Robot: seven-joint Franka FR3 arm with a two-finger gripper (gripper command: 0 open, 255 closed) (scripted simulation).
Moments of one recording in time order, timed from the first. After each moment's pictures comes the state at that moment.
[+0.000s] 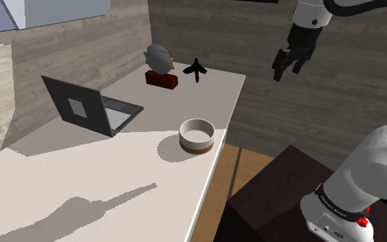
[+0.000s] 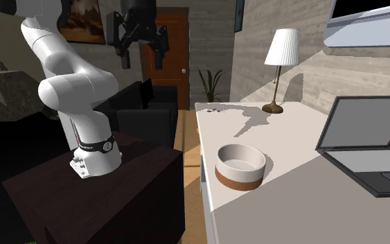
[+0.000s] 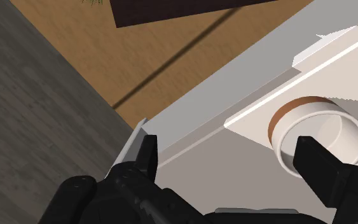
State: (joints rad) arm 0.01 -0.78 -0.01 -2.40 -0.12 1.68 0.16
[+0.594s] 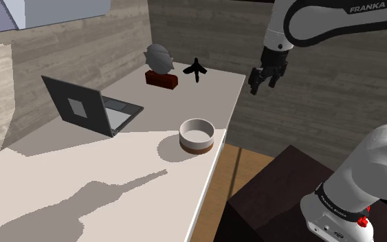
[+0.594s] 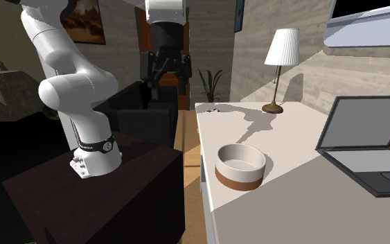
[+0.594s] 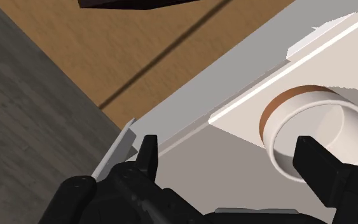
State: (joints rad) arm 0.03 -0.61 0.02 -2.46 -0.08 1.90 0.22
